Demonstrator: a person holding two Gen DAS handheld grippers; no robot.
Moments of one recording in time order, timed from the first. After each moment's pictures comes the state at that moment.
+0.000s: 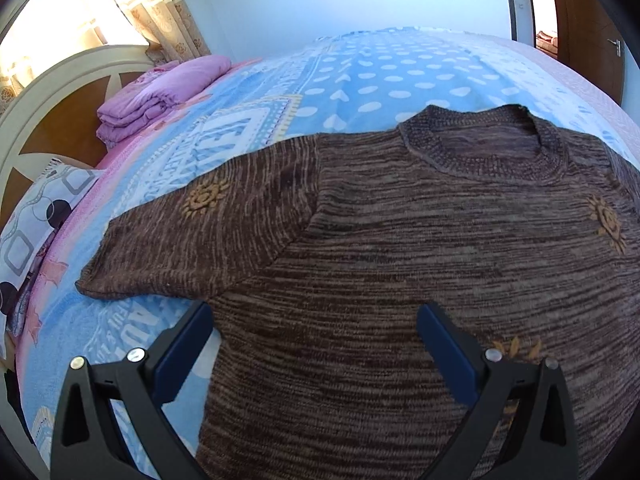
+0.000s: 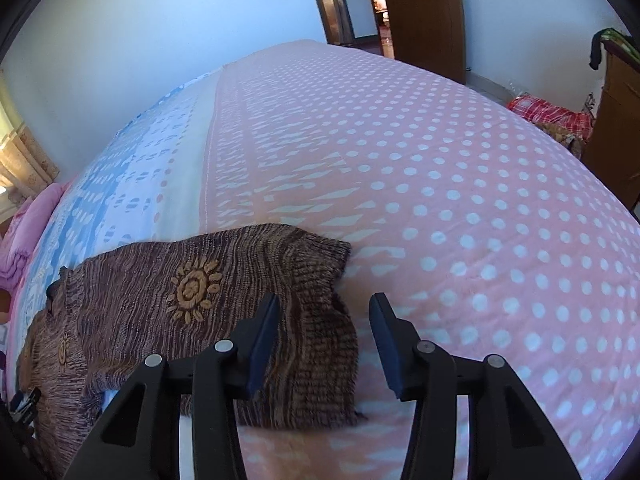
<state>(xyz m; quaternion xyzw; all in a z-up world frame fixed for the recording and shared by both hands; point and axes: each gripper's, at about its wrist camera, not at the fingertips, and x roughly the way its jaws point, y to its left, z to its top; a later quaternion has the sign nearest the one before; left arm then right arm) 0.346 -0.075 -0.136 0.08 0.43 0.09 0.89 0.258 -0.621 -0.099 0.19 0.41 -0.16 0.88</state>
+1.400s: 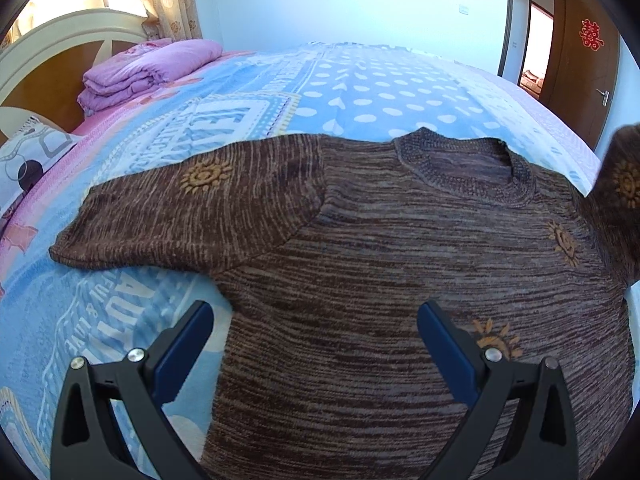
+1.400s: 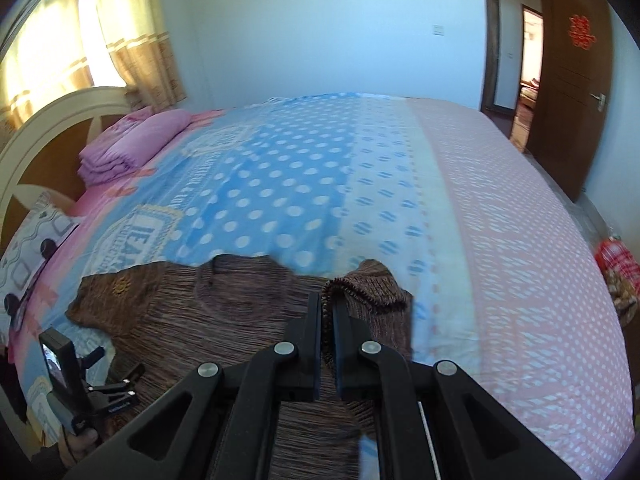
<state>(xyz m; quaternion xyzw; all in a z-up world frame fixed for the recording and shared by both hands) 0.327 -0.035 -0.127 -0.01 0.42 0.02 0.91 0.330 -0.327 0.066 0.03 0.38 0.04 0.92</state>
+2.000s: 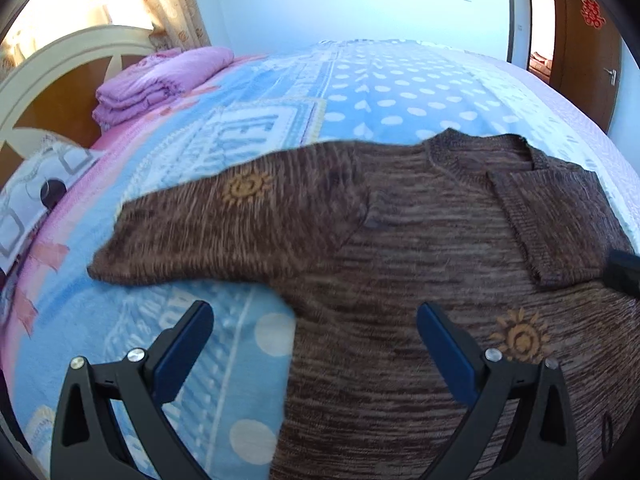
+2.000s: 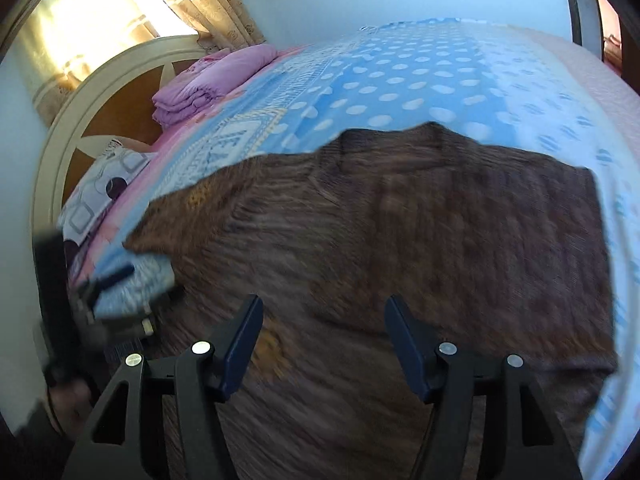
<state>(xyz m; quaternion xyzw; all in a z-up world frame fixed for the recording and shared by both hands) 0.326 -0.023 -0.105 0.05 0.42 0.05 0.90 0.305 -0.254 -0.083 0.07 0.44 0.17 0.88</state>
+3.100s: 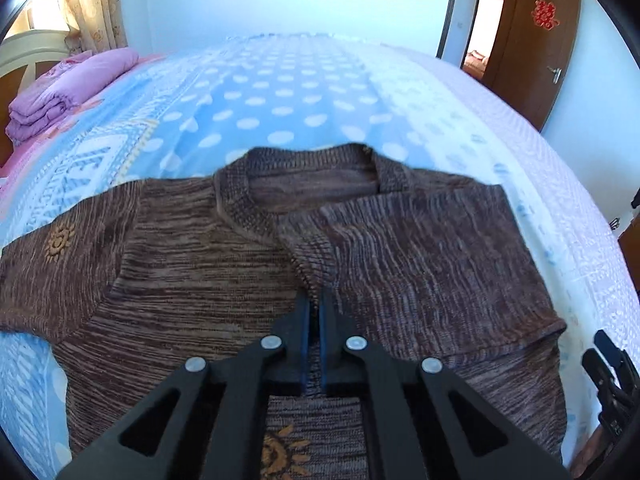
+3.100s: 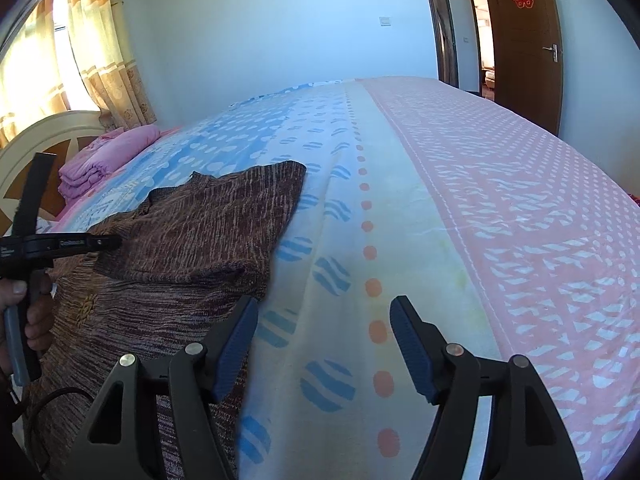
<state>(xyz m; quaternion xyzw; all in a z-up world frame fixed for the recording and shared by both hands) 0.370 -0.157 -0.099 0.00 0.44 -0.09 0.89 0.212 -0.426 -0.108 0.09 0.34 -0.03 0.94</state>
